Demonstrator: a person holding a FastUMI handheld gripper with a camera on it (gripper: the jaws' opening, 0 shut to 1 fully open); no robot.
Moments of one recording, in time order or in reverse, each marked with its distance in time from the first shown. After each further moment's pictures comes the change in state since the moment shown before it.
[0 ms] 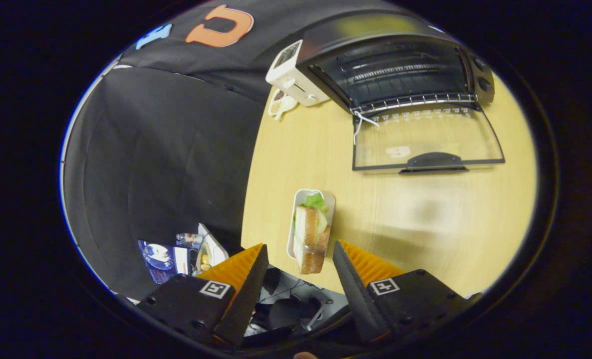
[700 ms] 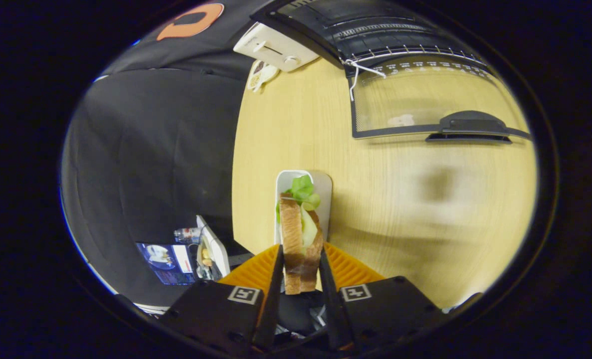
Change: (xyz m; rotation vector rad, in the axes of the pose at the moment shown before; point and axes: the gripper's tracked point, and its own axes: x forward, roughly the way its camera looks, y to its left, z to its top) arm 0.059 -0.011 -0.008 0.061 0.118 0.023
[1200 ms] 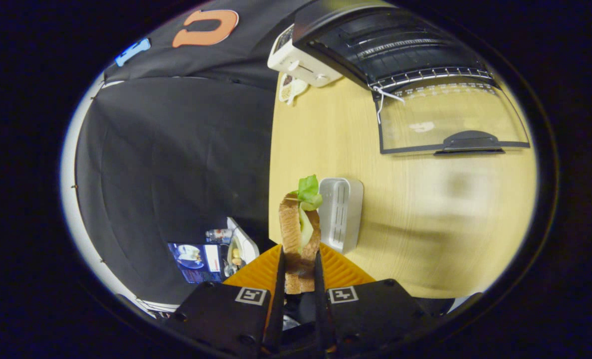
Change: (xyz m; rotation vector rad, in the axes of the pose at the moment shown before) arm -0.072 0.049 0.010 0.012 -0.055 0.161
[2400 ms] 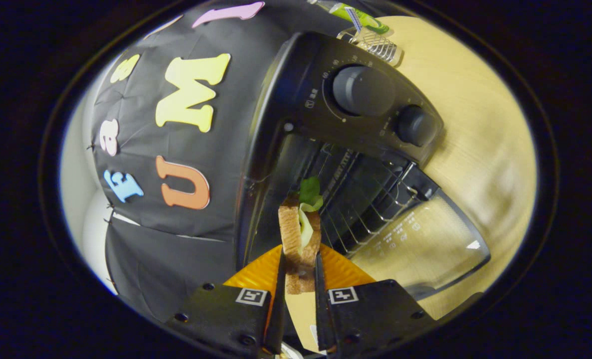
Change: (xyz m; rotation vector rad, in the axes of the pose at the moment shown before) arm -0.086 -0.133 0.246 0.364 -0.844 0.199
